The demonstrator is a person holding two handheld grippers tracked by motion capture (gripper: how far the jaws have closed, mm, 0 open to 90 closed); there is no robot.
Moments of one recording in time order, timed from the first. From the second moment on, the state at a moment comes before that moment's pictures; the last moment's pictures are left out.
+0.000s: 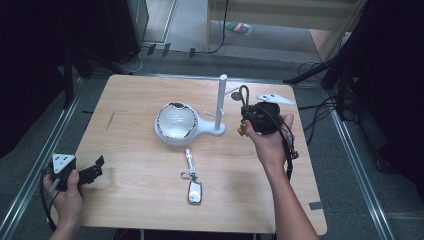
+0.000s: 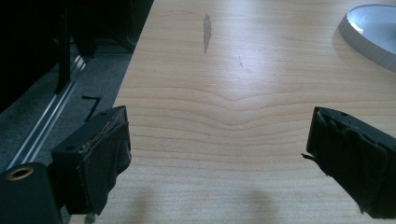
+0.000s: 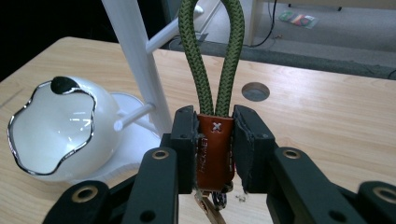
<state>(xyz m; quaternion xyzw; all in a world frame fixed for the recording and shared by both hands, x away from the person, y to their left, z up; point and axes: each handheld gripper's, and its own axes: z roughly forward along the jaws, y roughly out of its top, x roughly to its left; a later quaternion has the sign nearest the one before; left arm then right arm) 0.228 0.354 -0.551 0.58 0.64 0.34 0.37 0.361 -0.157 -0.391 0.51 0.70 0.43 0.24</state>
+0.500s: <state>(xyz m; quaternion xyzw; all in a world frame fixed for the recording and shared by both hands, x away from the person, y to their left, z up) 0.228 0.354 -0.551 0.59 0.63 0.34 0.37 0.380 -0.151 -0.392 0.51 0.70 0.44 0.23</state>
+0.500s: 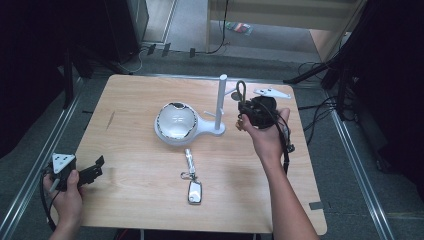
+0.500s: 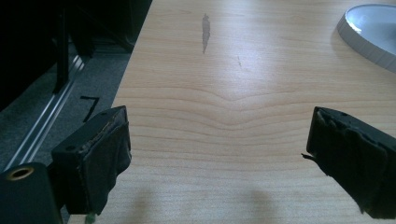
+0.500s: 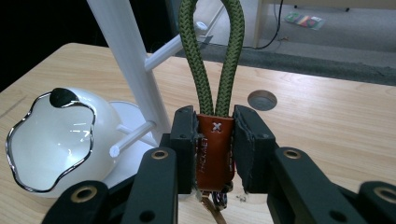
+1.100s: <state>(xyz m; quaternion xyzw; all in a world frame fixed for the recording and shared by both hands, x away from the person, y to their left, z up) 0.228 0.354 -0.551 0.59 0.63 0.34 0.37 0.386 -0.138 -0.402 0.50 0.72 0.43 0.21</state>
